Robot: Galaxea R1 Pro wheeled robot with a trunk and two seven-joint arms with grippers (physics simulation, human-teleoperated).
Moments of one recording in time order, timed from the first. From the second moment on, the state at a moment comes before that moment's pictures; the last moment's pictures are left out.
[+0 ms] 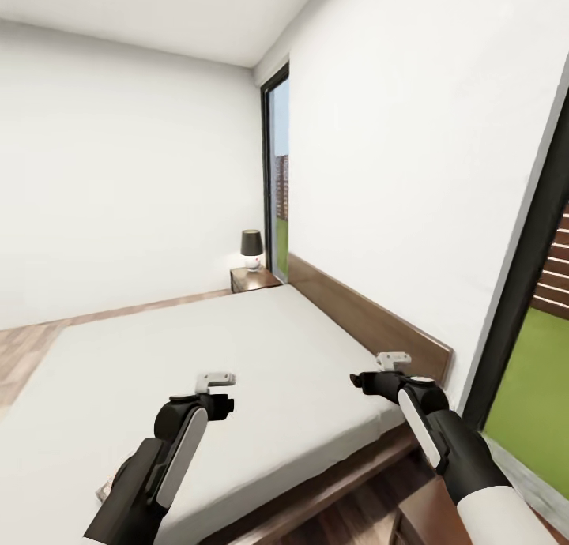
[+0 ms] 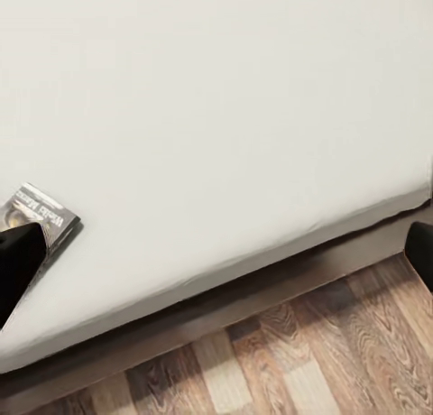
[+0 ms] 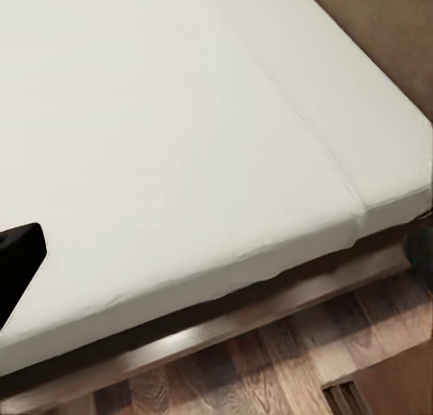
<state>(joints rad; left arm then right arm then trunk) -0.40 -0.07 -0.20 -1.38 0.31 0.94 0.45 -0.55 -0.10 0.12 -1.12 -0.21 0.69 0.03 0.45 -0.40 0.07</state>
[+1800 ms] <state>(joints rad) -0.40 -0.07 -0.20 -1.35 0.30 0.94 0.45 -0.55 -0.10 0.12 -1.12 -0.21 0.69 0.03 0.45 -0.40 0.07</state>
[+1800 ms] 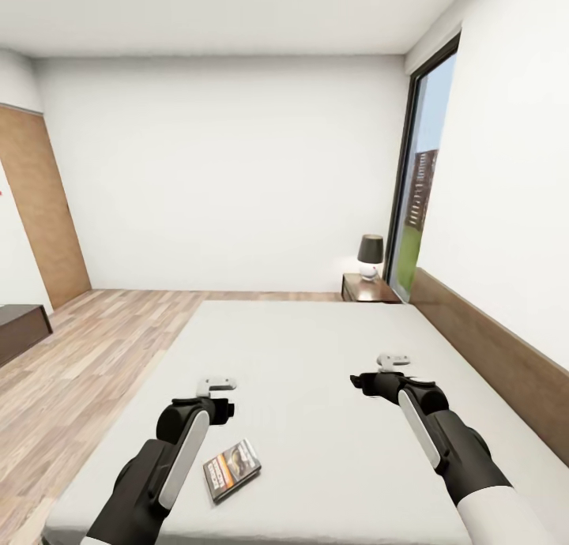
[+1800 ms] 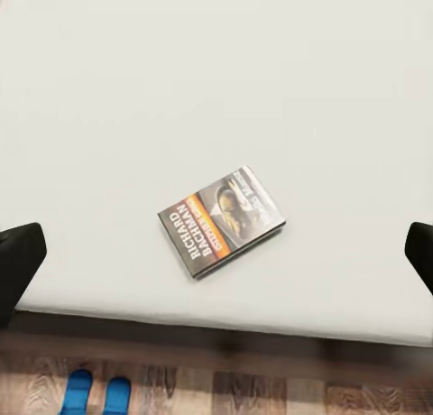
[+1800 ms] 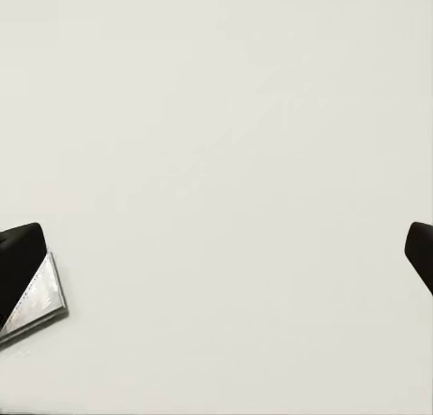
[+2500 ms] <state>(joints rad) -0.40 -0.08 -0.19 -1.35 0.30 0.91 0.46 -0.56 -0.12 0.13 -1.10 -0.20 0.69 0.03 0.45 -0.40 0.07</state>
